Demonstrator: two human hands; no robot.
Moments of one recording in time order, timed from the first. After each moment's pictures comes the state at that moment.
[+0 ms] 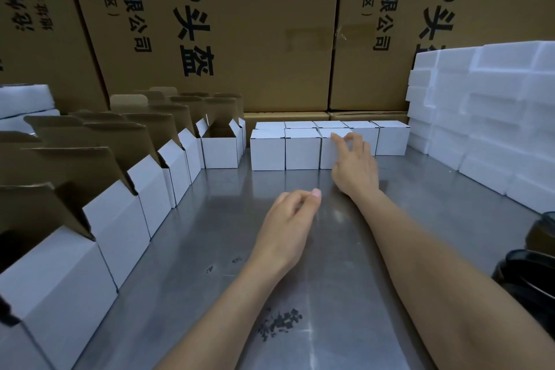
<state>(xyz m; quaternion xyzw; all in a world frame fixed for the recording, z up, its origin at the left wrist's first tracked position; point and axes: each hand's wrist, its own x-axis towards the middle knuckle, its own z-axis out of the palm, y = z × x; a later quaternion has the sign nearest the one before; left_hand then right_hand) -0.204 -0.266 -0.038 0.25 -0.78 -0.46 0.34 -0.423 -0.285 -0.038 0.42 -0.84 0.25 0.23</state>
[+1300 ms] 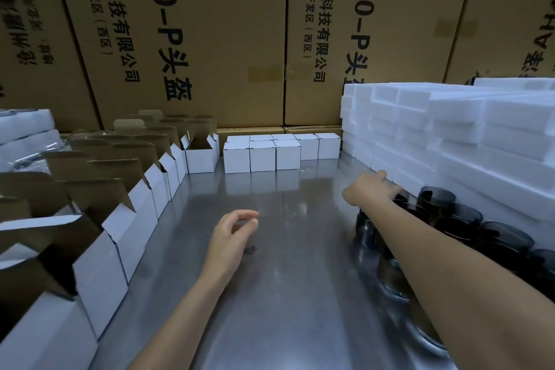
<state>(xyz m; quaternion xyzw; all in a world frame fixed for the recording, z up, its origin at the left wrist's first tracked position) -0.107 -0.185 -0.026 0.28 -0.73 -0.50 0.39 -0.333 -0.080 0.040 0.16 -0.99 0.04 0.01</state>
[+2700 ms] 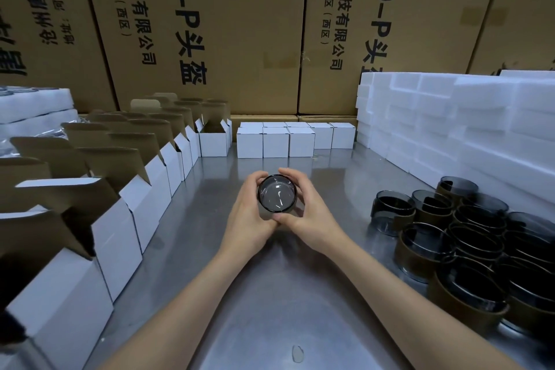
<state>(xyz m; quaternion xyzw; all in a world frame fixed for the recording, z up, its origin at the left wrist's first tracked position) -0.116 -0.190 -0.039 0.22 -0.81 -0.35 0.41 -0.215 -0.095 -0.023 0.54 -0.61 0.57 -0.11</state>
